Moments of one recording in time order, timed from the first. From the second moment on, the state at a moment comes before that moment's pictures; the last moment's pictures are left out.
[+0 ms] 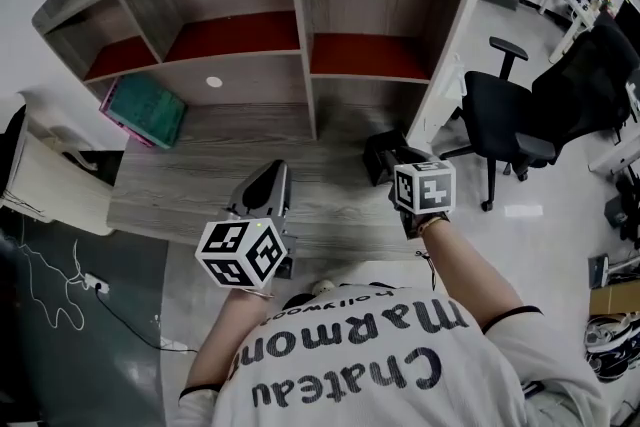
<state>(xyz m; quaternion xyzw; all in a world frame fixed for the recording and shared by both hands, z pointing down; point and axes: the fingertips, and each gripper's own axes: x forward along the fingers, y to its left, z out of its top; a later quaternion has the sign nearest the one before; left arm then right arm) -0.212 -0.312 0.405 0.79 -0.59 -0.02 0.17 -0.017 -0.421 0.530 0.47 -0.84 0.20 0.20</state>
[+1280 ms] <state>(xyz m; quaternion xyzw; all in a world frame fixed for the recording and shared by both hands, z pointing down) -0.109 -0.226 0.352 0.75 -0.65 -0.07 0.09 0.009 -0.304 0.348 0.36 -0.92 0.12 -0.04</state>
